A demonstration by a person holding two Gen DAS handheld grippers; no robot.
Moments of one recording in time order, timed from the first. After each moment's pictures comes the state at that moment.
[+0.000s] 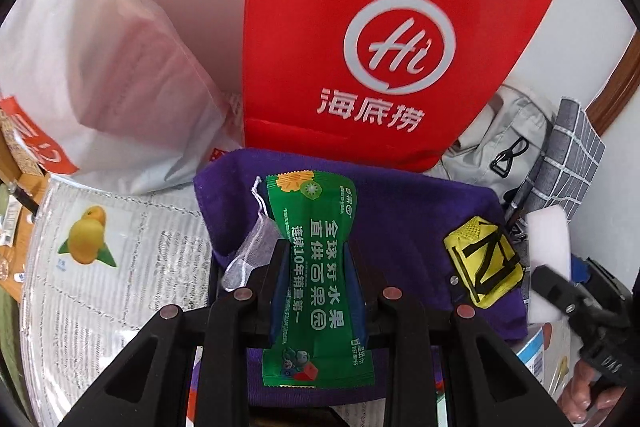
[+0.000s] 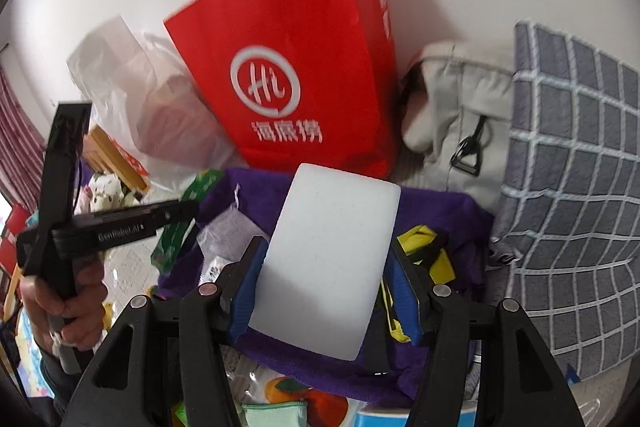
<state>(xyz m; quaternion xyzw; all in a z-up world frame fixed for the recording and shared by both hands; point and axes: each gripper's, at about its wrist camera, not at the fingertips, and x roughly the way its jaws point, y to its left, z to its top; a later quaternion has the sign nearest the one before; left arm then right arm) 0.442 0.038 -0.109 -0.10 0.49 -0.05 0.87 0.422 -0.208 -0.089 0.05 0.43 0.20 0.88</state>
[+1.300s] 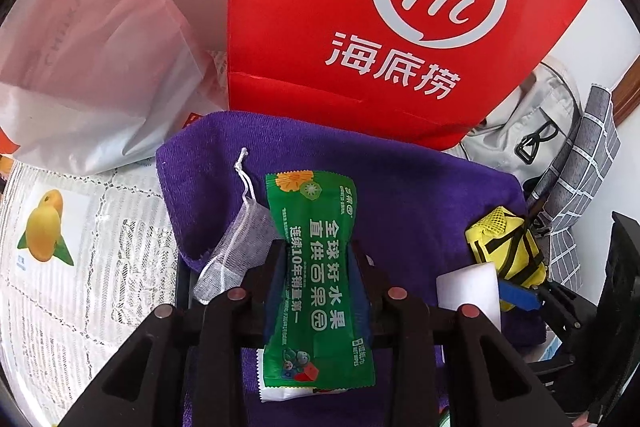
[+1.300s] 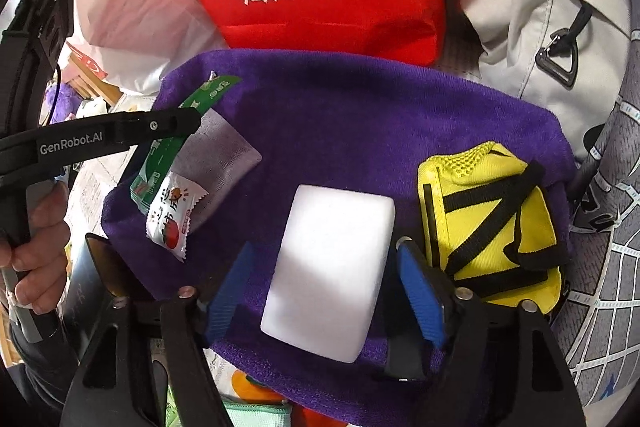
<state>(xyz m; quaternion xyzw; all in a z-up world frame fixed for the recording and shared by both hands) 0.468 0.038 -0.153 -0.11 0.52 -0.06 0.84 0.452 -0.157 -0.180 -0.01 0.55 0.21 0.81</state>
